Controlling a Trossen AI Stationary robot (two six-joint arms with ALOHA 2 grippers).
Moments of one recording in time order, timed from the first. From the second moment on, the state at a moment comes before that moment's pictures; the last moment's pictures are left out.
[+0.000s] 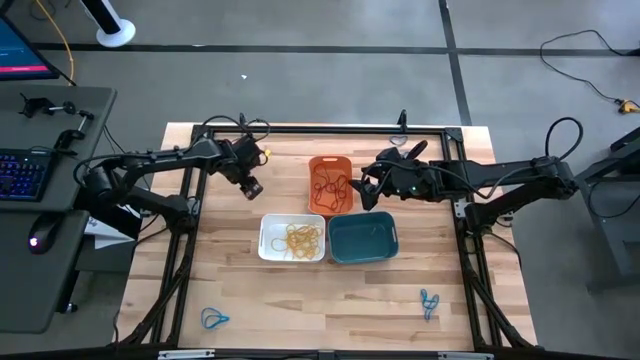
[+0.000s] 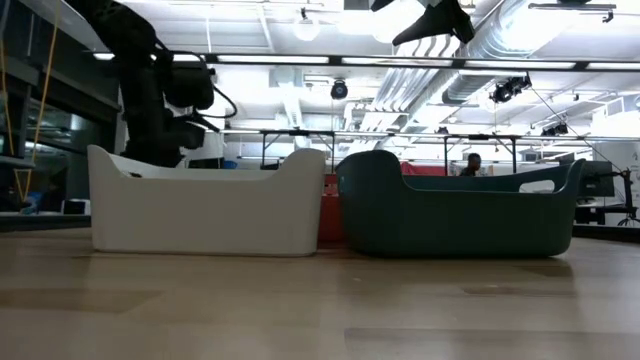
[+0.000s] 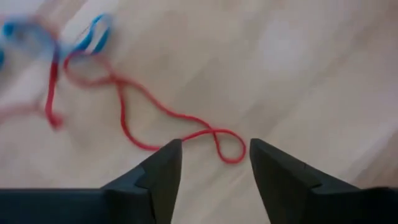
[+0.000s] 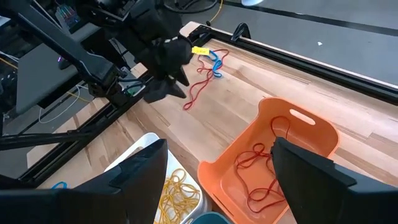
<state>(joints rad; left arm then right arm) 0.60 1.32 0.72 -0.72 -0.04 -0.14 0.09 1.26 1.19 -0.49 0.46 0.71</state>
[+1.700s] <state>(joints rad) 0.57 1.55 0.87 -0.77 -0.06 0.64 0.15 1.26 1.19 -0.50 0.42 0.84</state>
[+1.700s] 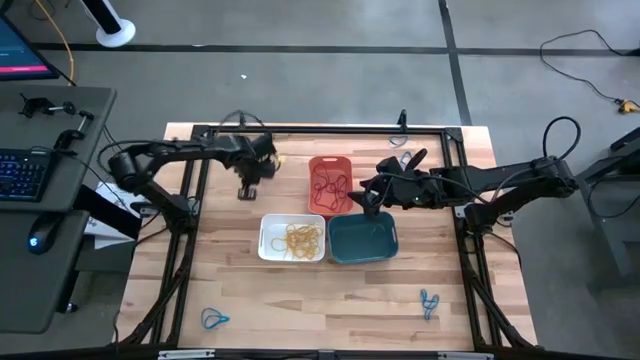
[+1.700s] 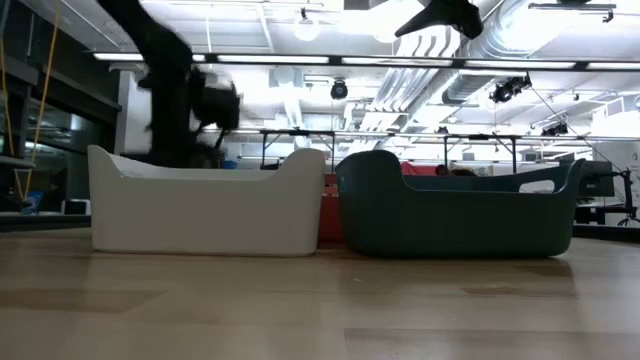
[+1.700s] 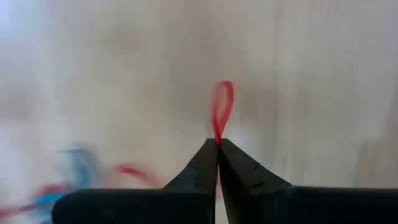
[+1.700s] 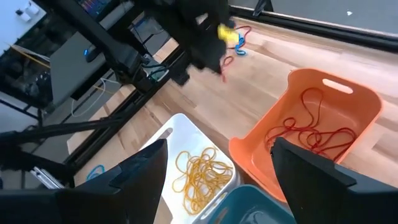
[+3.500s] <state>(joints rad) 0.33 1.77 1.34 -0.81 -0.17 -0.17 0.09 1.26 1.19 -0.49 0.41 0.69</state>
